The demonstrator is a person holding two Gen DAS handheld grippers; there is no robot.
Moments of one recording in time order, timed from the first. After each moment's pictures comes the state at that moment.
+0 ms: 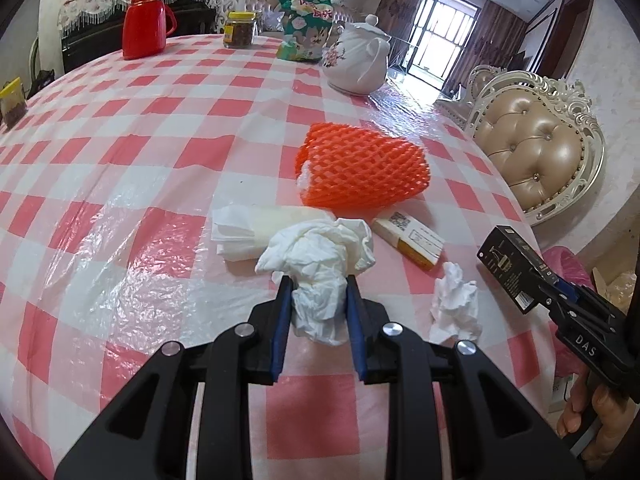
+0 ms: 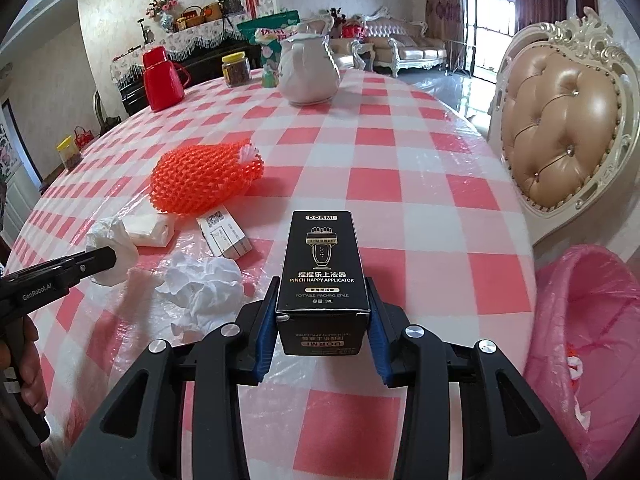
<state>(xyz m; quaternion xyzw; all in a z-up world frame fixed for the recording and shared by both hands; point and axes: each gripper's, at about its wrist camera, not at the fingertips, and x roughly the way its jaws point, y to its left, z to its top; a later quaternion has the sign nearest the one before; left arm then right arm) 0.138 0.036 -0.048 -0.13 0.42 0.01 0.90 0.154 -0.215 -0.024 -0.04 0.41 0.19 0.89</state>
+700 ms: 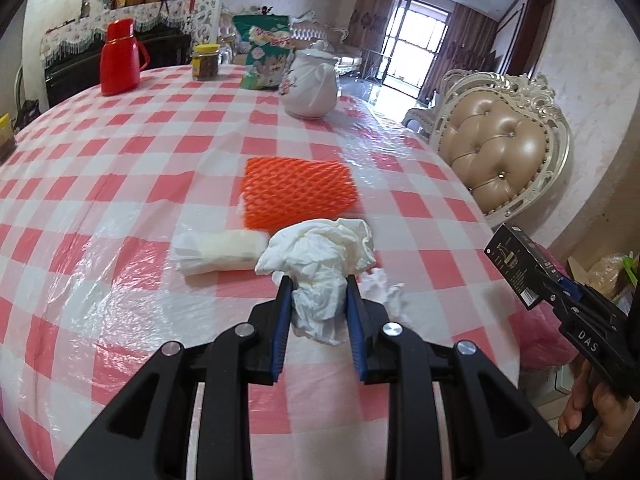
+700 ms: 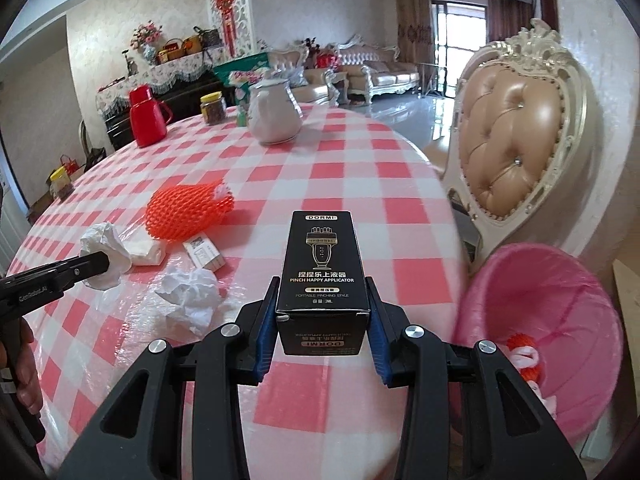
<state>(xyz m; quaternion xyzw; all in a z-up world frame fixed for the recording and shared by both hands) 0.118 -0.013 -0.007 -0.11 0.38 -0.03 0.92 0.119 -0.276 0.012 -0.02 0.36 0.15 0.92</state>
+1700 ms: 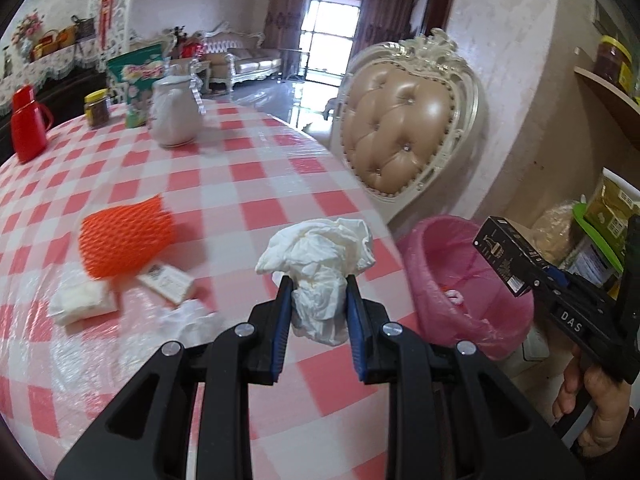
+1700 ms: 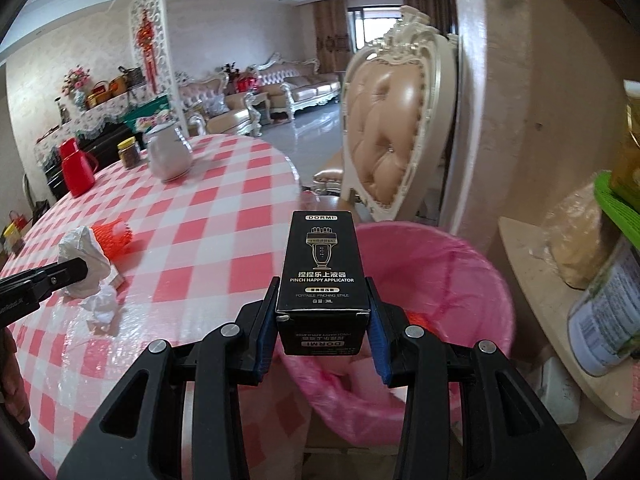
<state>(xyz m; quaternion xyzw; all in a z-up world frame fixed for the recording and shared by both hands) 0.136 -0.164 0.018 -0.03 0.37 -0.16 0.92 0.094 -0.421 0.022 0.03 0.34 0.02 0.94</state>
